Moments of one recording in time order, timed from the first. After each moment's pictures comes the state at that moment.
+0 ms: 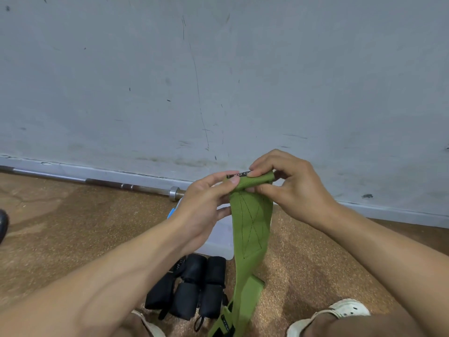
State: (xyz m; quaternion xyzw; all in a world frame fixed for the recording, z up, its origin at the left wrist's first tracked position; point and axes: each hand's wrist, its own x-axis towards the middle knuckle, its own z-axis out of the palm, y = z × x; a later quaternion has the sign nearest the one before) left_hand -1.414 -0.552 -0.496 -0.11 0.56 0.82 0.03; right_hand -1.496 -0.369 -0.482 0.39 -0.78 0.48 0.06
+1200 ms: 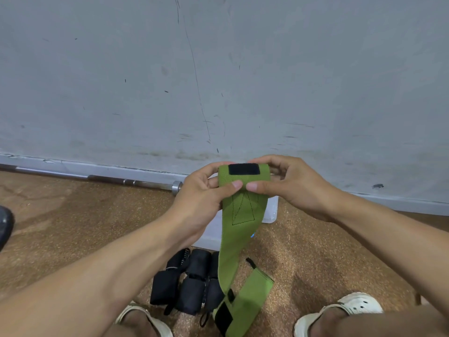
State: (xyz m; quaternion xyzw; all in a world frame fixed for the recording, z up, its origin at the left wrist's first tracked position) left_hand -1.422 -0.557 -0.503 -0.09 0.60 0.80 0.01; right_hand -1.513 -0.369 -0.500 0.23 -0.74 0.60 -0.21
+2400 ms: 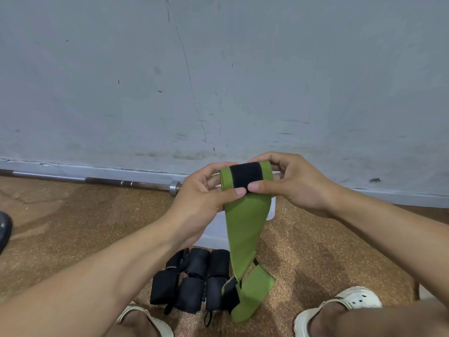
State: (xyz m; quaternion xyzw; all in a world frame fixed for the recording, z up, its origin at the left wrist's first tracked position) left_hand -1.421 -0.550 -0.509 -0.08 0.62 0.78 0.01; right_hand -1.509 -0.356 -0.496 0.24 -0.74 0.59 -0.21
